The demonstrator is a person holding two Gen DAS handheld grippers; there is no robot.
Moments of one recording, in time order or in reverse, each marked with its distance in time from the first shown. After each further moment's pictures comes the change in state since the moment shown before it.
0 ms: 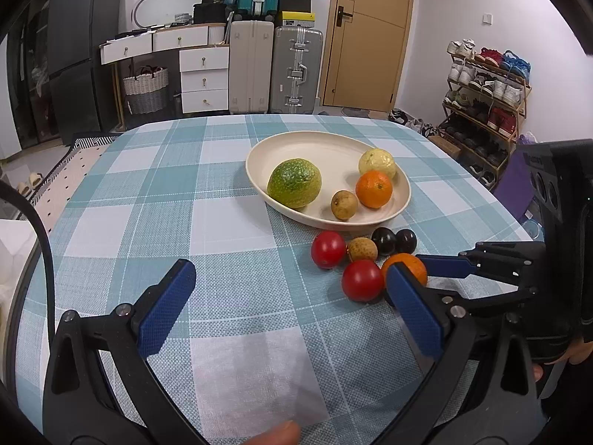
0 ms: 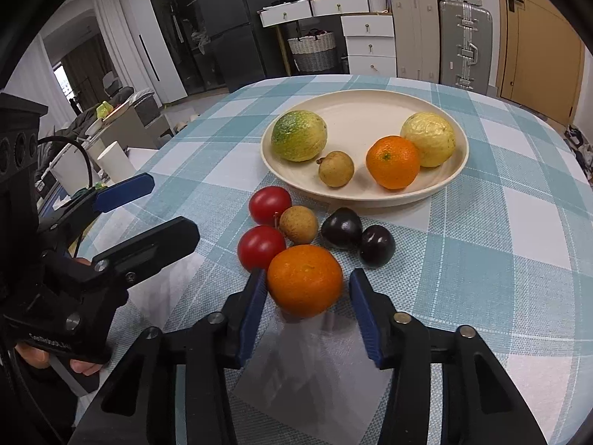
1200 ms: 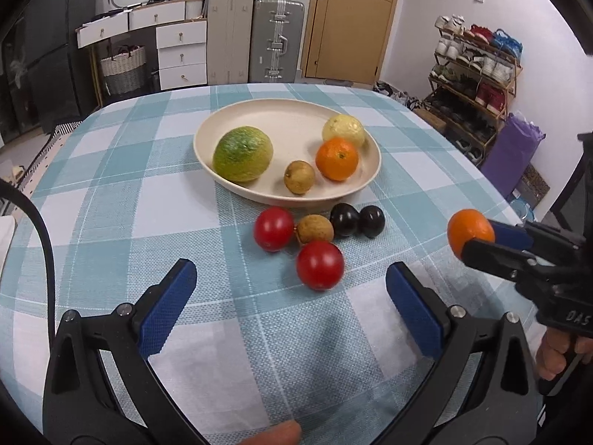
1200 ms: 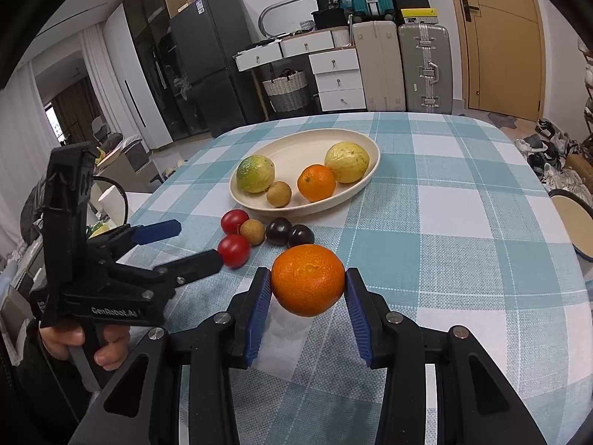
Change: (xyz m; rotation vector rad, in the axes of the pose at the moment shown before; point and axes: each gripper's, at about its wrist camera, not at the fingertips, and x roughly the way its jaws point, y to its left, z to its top) left arm 0.029 -0.040 -0.002 0.031 0.124 -0.052; right arm -0.077 -0.039 -0.036 0.097 -0.169 -0.046
